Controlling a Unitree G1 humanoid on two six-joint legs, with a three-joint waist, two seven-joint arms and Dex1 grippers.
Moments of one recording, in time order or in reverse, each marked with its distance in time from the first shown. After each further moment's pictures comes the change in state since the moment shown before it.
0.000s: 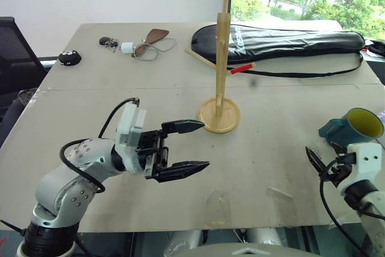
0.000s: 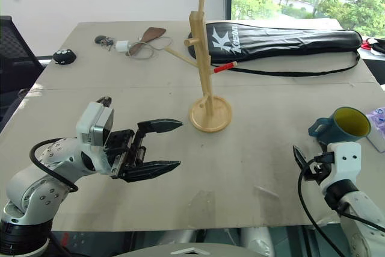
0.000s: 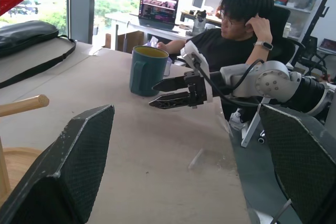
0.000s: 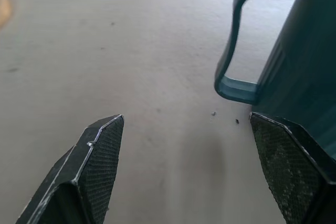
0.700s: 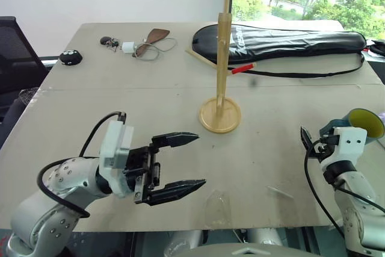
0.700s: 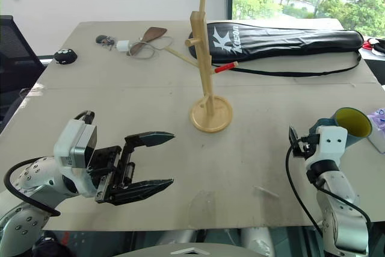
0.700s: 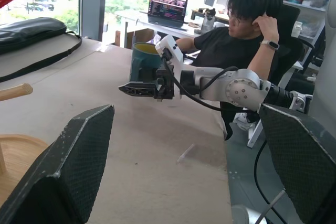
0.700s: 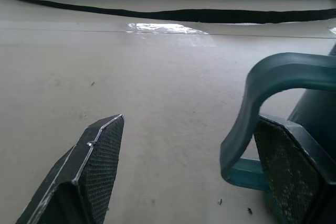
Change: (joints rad) left arm 0.216 0.016 0.125 -0.165 -0.046 -0.020 0.039; right arm -0.190 0.071 0.080 0.130 -0.100 -0.114 -0.144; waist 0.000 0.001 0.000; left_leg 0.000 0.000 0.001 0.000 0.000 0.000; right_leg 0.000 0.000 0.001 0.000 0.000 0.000
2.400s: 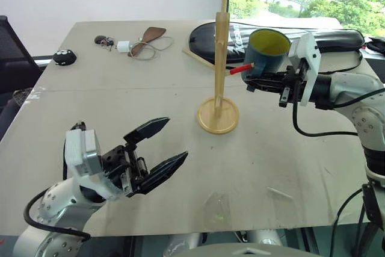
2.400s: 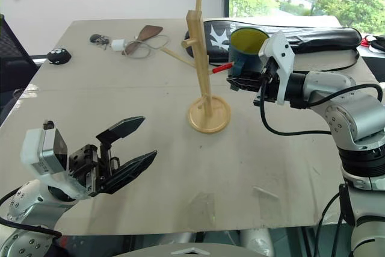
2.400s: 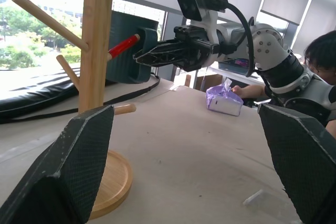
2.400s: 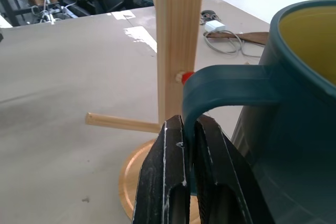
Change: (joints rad) left arm 0.180 -0.194 0.065 0.008 0.053 -0.240 0.115; right arm -0.872 -0.462 0.296 0.141 0.420 0.429 0.656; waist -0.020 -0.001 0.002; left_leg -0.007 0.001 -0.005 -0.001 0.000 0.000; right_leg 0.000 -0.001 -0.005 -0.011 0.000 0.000
